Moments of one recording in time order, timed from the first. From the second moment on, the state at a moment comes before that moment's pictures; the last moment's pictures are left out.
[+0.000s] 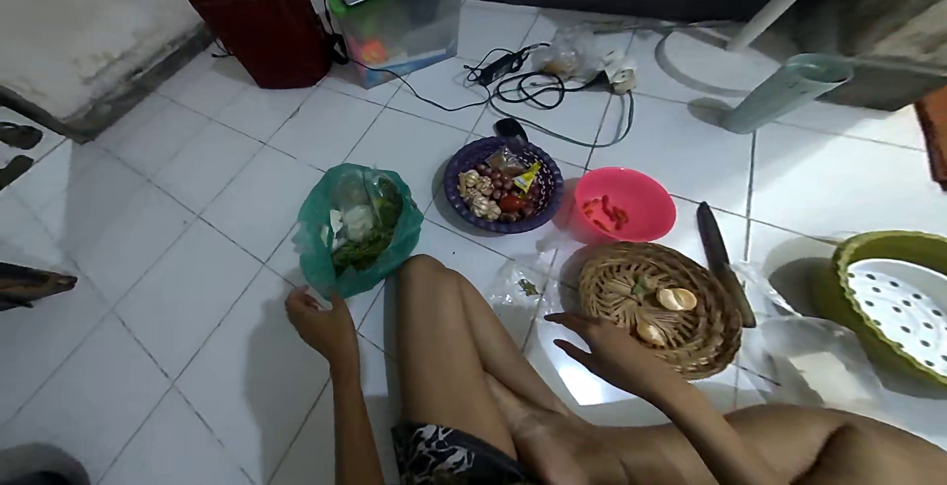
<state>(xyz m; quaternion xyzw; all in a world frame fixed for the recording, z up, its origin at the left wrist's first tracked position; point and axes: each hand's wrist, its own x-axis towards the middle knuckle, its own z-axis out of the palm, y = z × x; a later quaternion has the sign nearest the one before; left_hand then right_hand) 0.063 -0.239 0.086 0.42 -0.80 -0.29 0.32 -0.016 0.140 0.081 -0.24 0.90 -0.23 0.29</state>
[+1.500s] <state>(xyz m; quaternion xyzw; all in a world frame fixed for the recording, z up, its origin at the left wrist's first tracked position) -0.055 -0.158 0.145 -0.01 -0.82 -0.32 0.47 0.011 0.181 0.072 -0.20 0.89 -0.31 0.26</state>
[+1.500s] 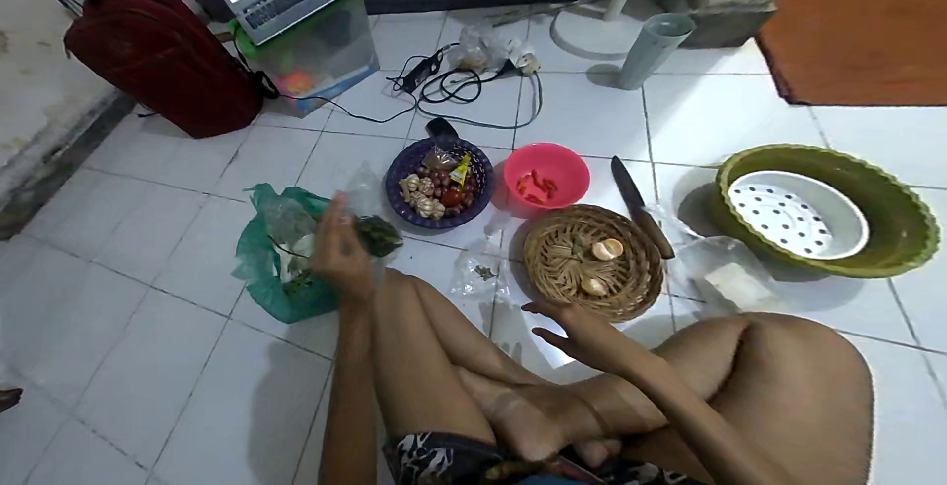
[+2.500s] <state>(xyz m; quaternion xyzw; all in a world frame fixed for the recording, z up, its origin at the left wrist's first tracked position) -0.136 -0.334 0.186 0.27 -0.92 -0.24 -0.17 0.023 0.192 0.064 -0.17 0.89 -0.35 0.24</state>
